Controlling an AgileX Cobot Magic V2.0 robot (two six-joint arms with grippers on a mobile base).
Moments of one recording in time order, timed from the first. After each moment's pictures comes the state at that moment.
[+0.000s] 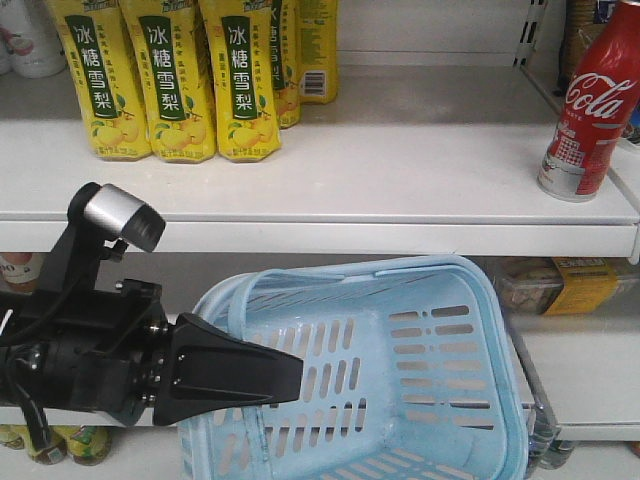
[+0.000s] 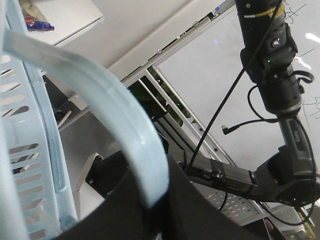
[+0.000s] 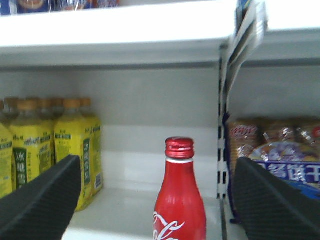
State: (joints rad) left arm -0.35 1.23 -0.75 1.54 -1.20 -2.17; right arm -0.07 0.73 -0.79 -1.32 -0.28 1.38
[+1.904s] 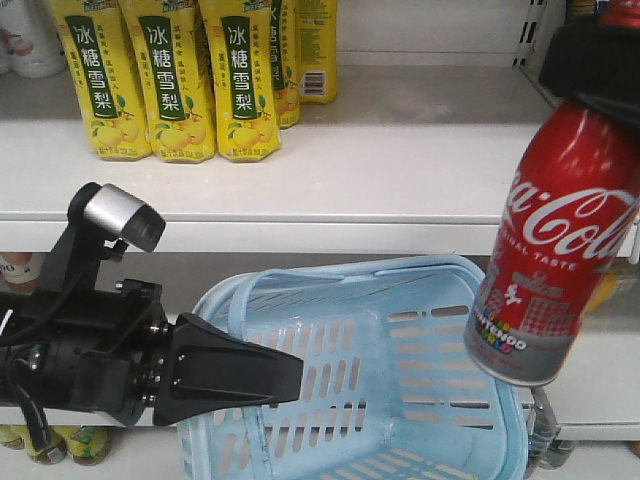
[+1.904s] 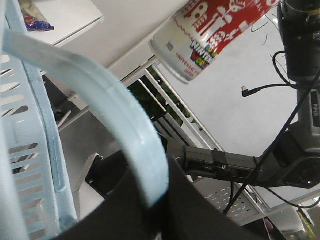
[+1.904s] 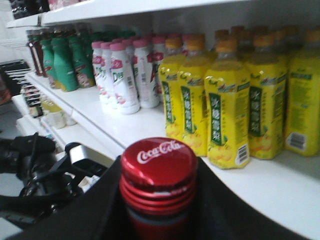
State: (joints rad) left arm -0.35 1.23 -0.75 1.54 -1.20 -2.17; right arm -0.07 0.89 -1.11 -1.78 -1.06 2.09
